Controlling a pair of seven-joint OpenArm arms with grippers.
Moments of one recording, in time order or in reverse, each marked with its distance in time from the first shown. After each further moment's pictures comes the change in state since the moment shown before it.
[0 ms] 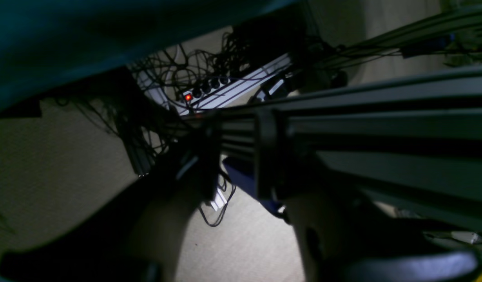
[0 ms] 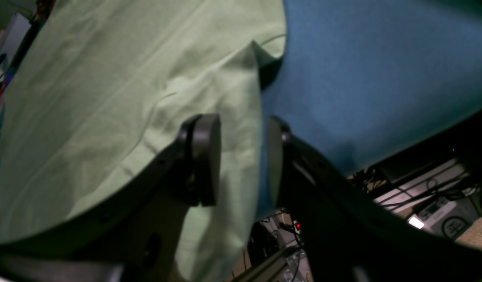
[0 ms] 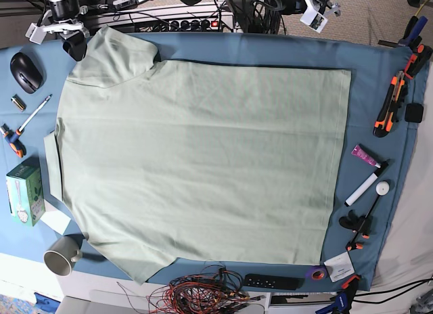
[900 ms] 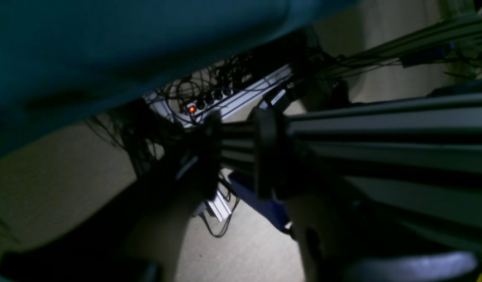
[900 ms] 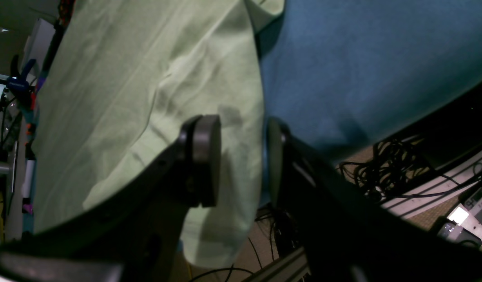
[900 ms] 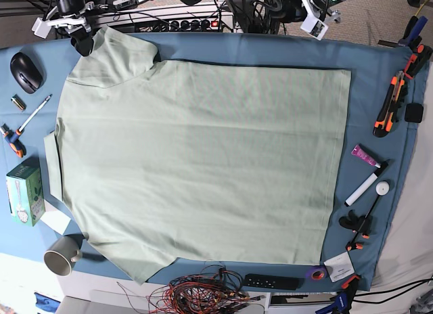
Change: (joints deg) left arm -2.4 0.0 0.0 0.0 -0.6 0.0 0.2; right arm 0.3 0.2 -0.3 -5.2 6.4 3.0 -3.5
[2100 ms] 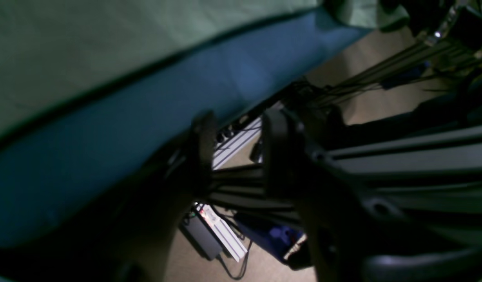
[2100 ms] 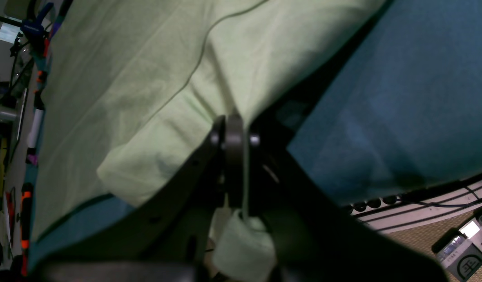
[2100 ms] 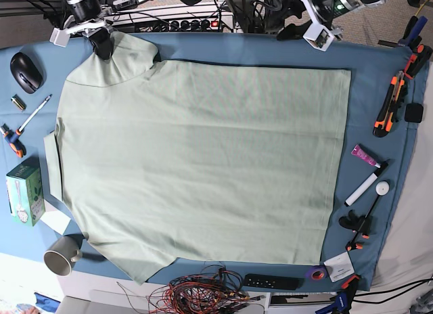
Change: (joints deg) left arm 0.0 0.1 -3.8 9.7 -2.8 -5.2 0.5; right arm -0.3 0.3 -8.4 0.2 -6.4 1.3 3.5
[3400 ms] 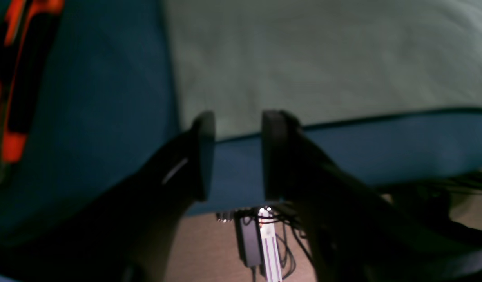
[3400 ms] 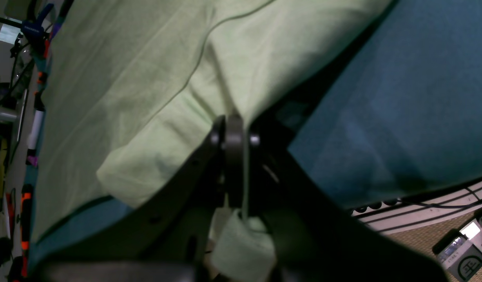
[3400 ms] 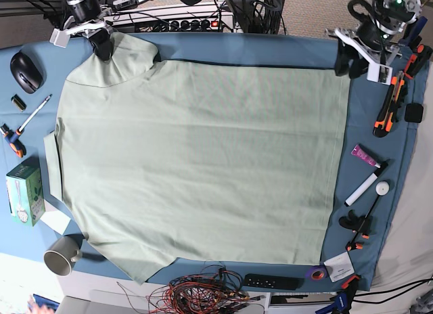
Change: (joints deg) left arm -7.0 0.3 -15.0 -4.5 -2.3 19.2 4.2; right arm 0.3 0.0 0.0 0.0 0.0 0.0 0.0
